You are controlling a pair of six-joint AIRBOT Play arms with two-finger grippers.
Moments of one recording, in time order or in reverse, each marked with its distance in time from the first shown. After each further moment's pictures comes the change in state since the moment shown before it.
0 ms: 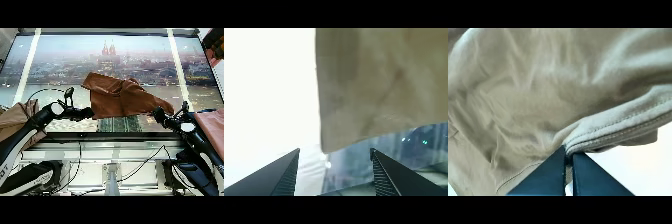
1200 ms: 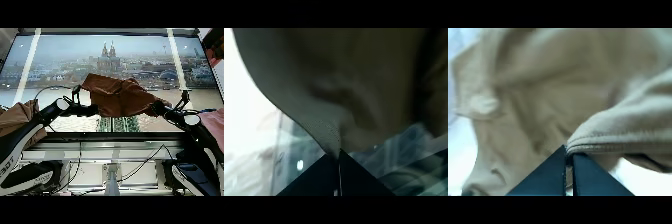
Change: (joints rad) left arm -0.038 -0.034 0.110 -0.195 0.025 0.159; right arm 0.000 0.001 0.190 -0.064 0.150 -0.086
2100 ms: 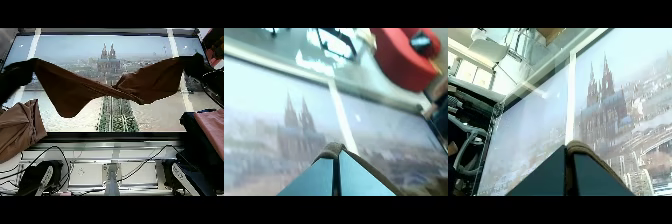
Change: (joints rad) left arm 0.417 0.736 0.154 0.131 0.060 0.036; right arm -0.205 0.045 0.537 -0.054 0.172 0.053
